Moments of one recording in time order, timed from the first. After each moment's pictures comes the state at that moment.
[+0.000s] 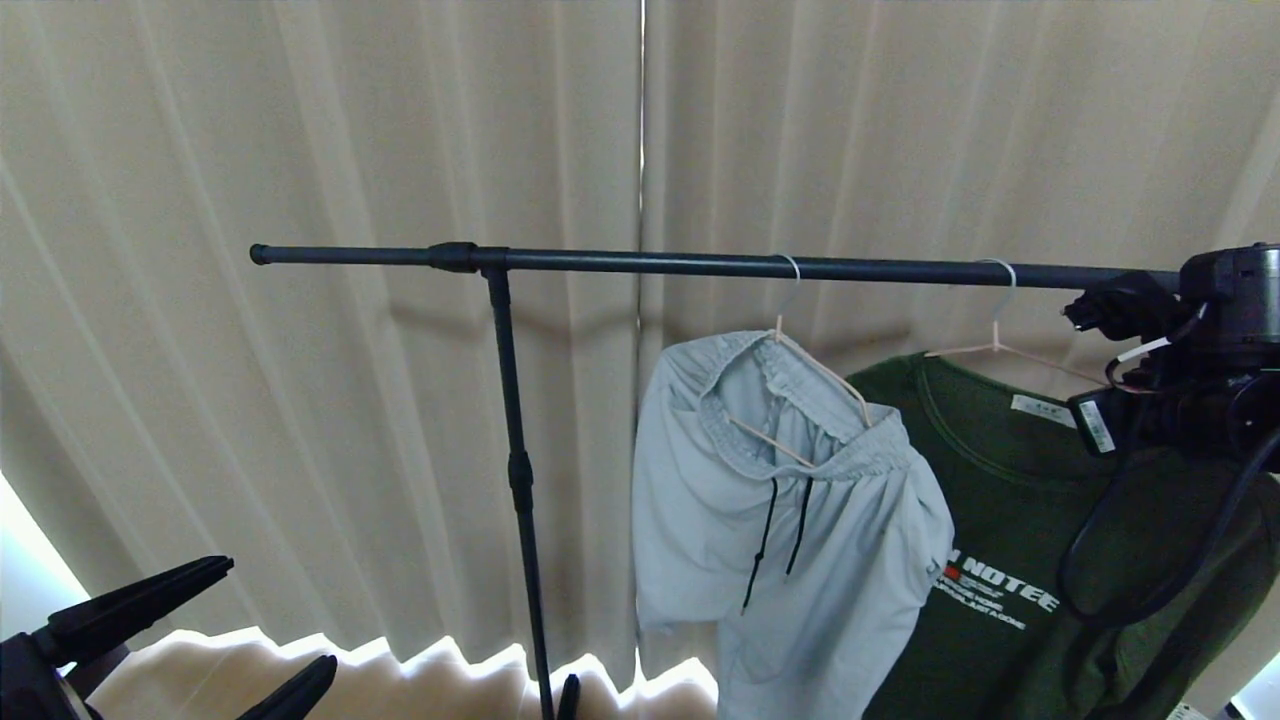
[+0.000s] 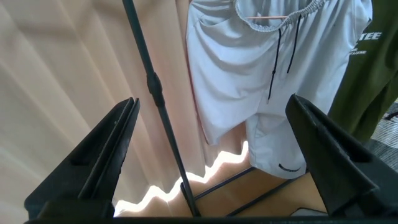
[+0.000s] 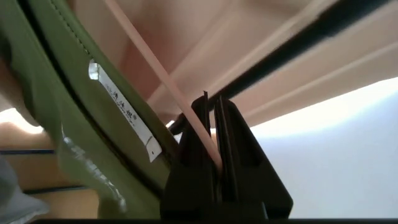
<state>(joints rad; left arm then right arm) -0.35 0.86 -0.06 -0.69 -0.17 0.14 0.02 1.63 -0.94 -0.14 -0.43 -0.27</state>
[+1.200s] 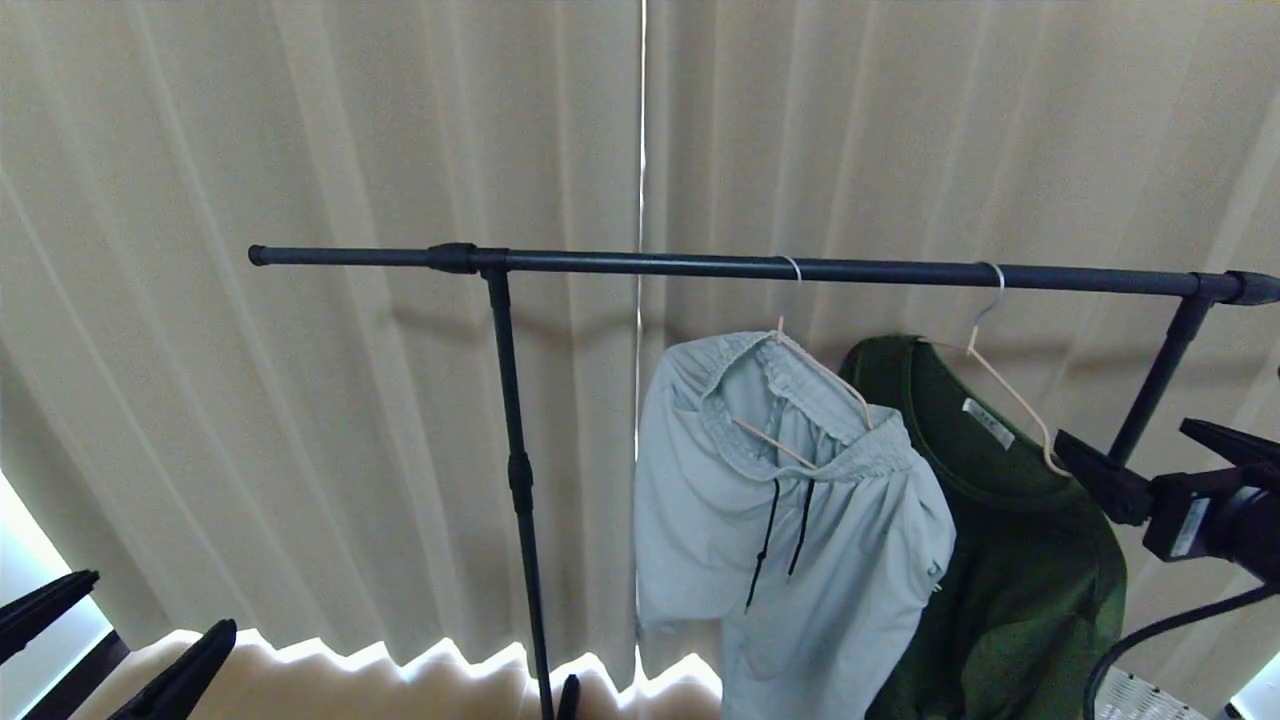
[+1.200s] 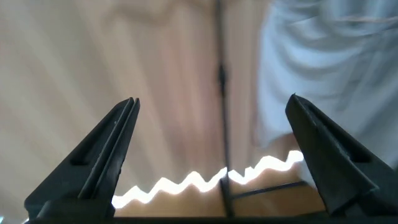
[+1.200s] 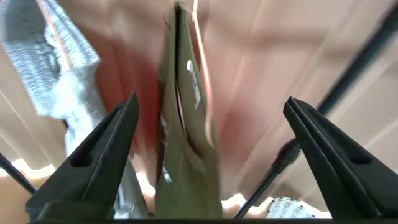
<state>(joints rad) -0.03 0.74 -0.01 -0.63 -0.14 0.16 0.15 1.21 -0.30 -0.76 -0.15 -0.03</state>
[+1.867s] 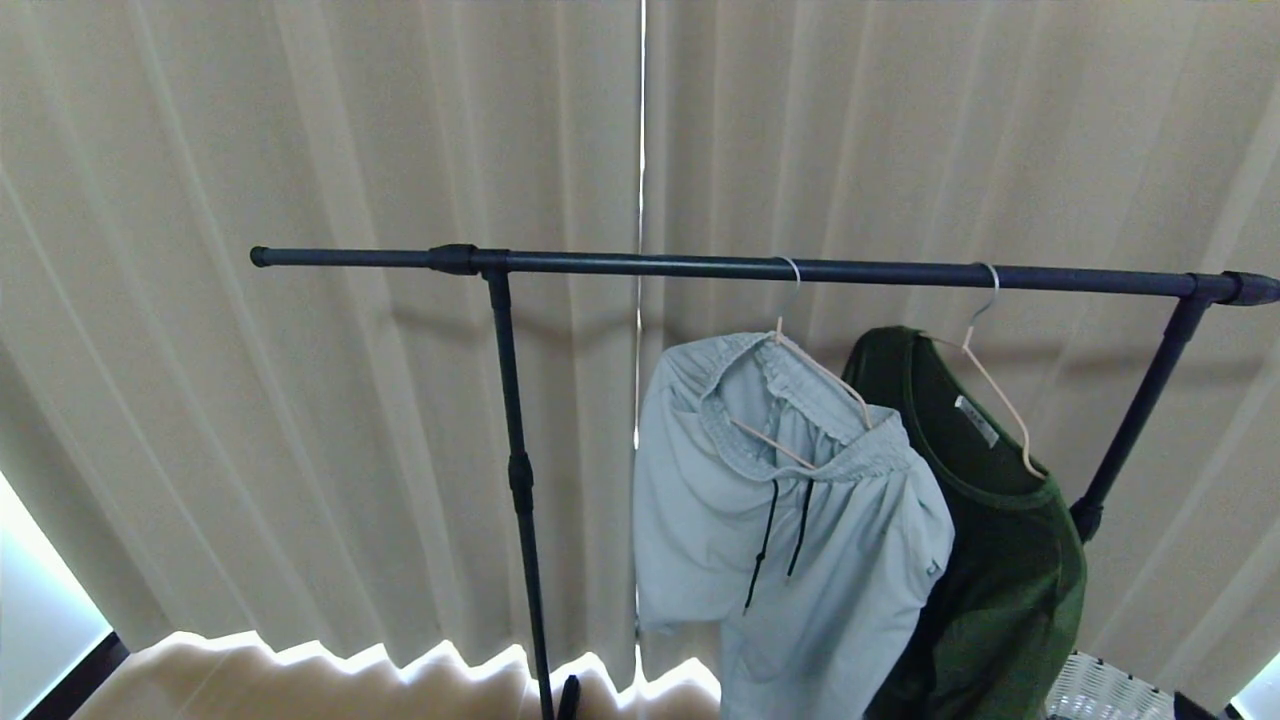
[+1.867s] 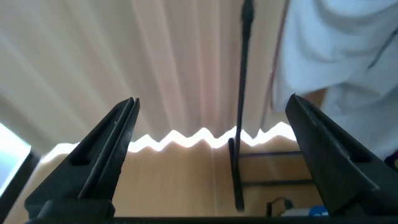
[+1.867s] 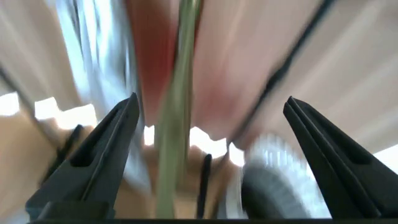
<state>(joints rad) 0.07 0.24 -0.03 -0.01 -0.15 0.16 0.15 0.63 -0.20 0.03 -0.16 -0.08</state>
